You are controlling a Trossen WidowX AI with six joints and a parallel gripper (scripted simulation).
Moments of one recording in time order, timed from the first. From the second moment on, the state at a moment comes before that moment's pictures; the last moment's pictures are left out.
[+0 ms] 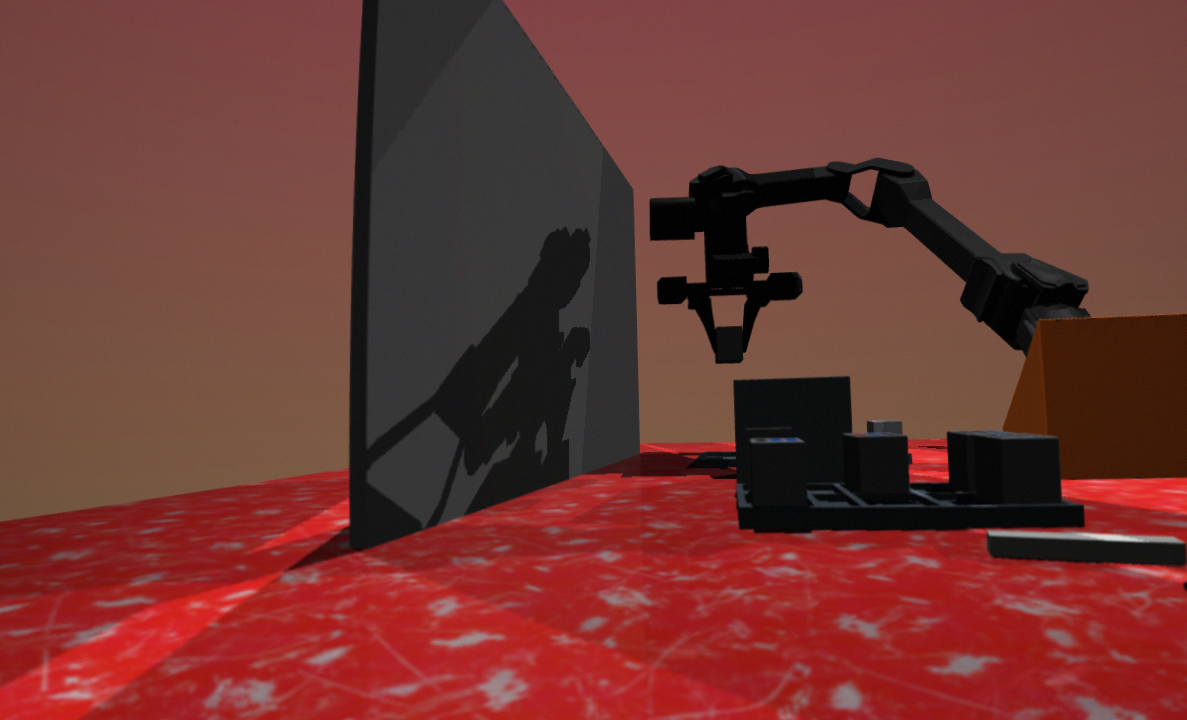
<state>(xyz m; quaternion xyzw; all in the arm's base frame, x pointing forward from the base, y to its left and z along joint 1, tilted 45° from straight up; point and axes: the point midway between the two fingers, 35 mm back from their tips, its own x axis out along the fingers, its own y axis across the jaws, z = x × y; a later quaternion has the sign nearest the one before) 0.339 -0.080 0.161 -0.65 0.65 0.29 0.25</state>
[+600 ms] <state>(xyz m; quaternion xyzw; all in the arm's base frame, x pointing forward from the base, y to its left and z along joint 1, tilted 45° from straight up) 0.341 -0.092 0.149 -0.65 0.65 0.29 0.25</state>
